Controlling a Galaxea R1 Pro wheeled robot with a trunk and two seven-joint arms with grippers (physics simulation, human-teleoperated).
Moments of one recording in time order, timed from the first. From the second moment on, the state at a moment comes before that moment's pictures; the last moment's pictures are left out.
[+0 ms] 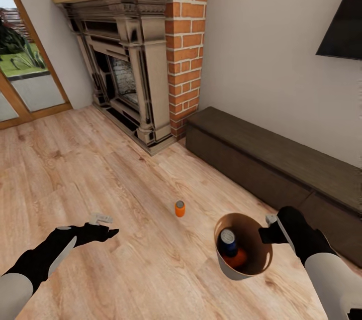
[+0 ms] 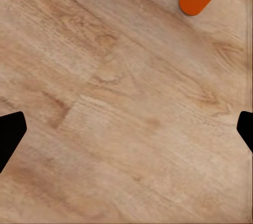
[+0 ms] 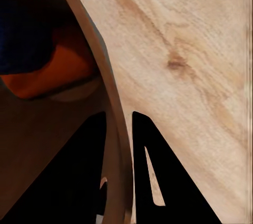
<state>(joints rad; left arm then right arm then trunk) -0.64 0.37 -0.34 -0.71 0.30 0.38 -0.37 -0.73 -0.21 -0.03 -0.73 0.20 1.05 0.34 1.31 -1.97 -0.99</state>
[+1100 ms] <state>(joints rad) -0.64 0.37 -0.34 -0.71 0.30 0.38 -0.38 -0.73 -0.21 -0.03 -0.73 0.20 1.04 0.33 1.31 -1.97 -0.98</state>
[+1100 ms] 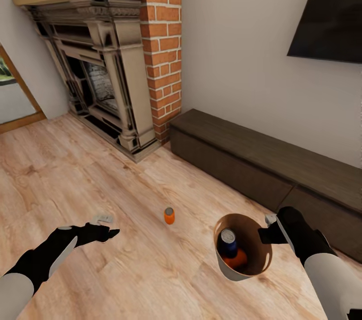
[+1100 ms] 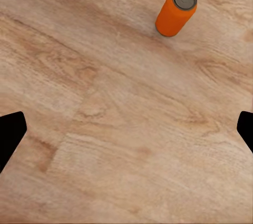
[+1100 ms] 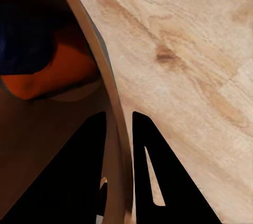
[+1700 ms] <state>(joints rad) -0.64 0.36 -0.34 -0.71 0.30 0.38 -0.37 -0.68 -0.21 -0.05 -0.73 0.20 1.04 0.34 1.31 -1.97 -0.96</state>
